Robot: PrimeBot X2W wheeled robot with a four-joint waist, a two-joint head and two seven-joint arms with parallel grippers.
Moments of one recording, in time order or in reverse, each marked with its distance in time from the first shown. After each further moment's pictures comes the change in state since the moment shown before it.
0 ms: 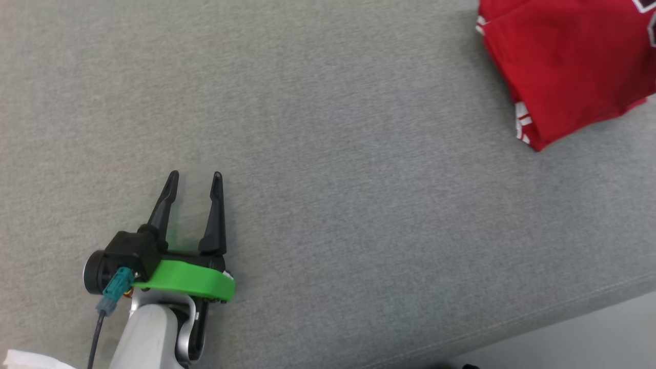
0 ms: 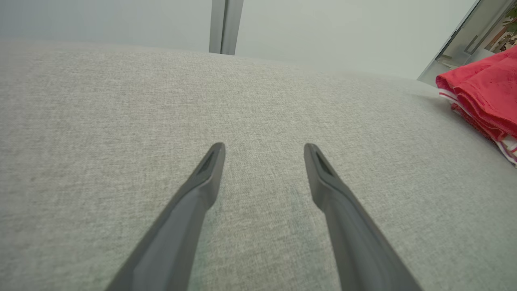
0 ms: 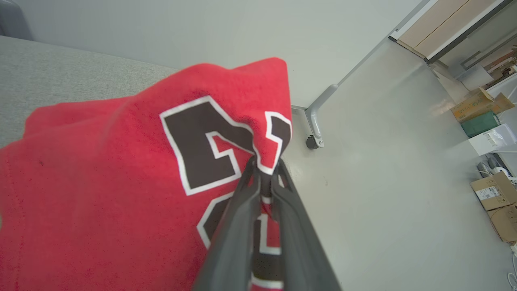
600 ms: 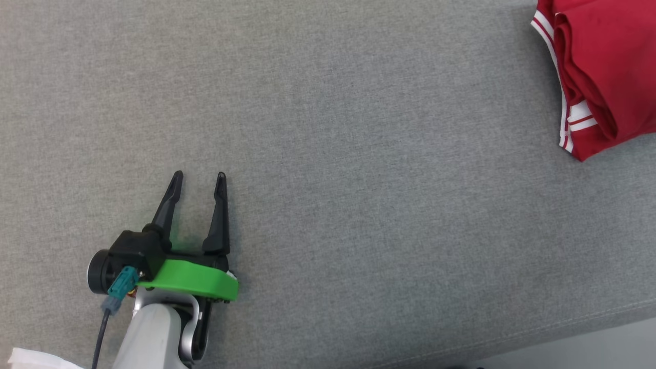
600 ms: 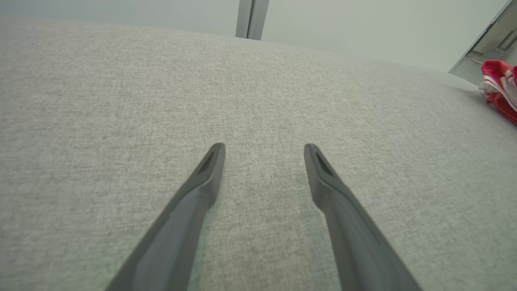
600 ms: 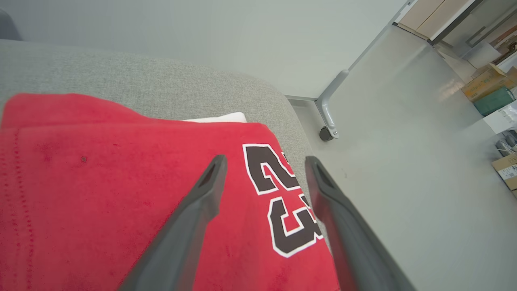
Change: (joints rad) left arm -0.004 -0.007 -0.001 0.009 0.014 -0.001 0.000; right arm -0.003 0.099 -0.261 0.193 -0.200 0.000 -0.162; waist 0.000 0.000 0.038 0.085
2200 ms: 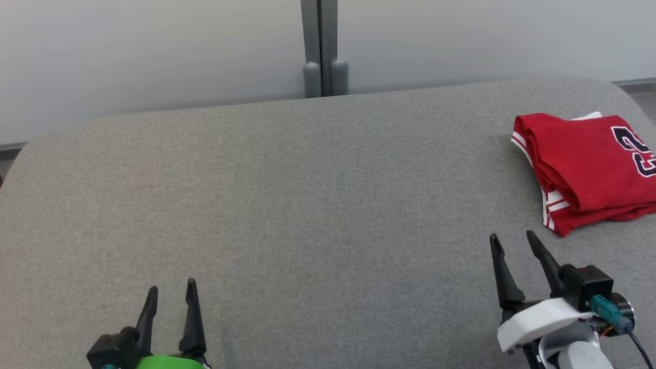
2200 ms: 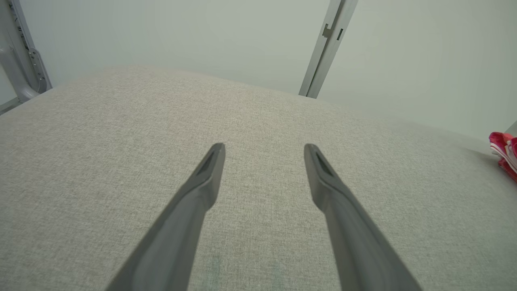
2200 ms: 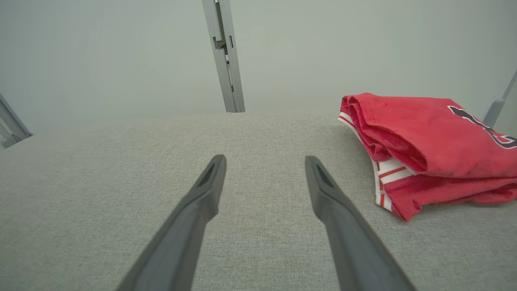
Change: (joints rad) left arm 0.300 -0.014 0.110 0.009 -0.088 0.025 0.000; right arm 0.858 0.357 0.177 -0.533 0.217 0.000 -0.318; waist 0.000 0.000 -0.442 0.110
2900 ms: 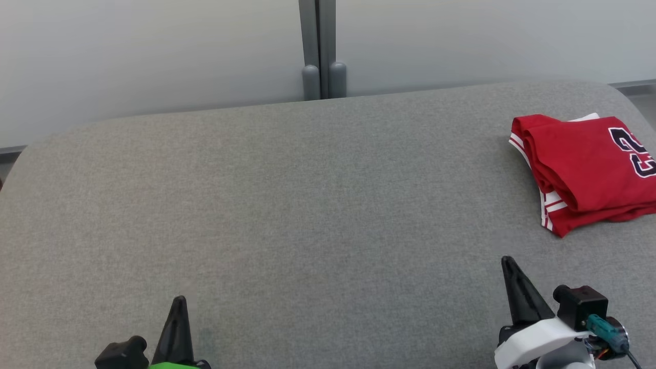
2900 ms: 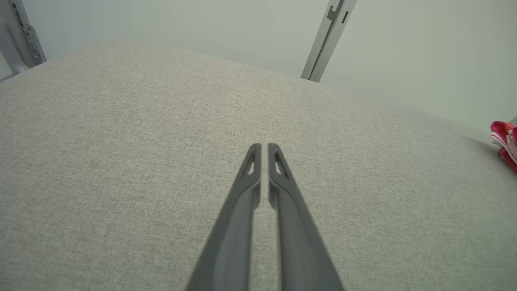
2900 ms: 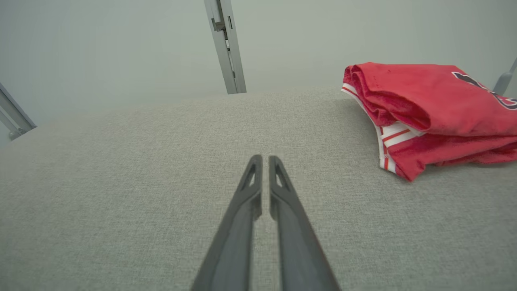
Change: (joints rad) left arm 0.015 -0.004 -0.026 0.045 -0.030 0.016 0.000; right arm 0.071 0.007 0.019 -0.008 0.032 0.000 0.003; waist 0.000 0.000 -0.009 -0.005
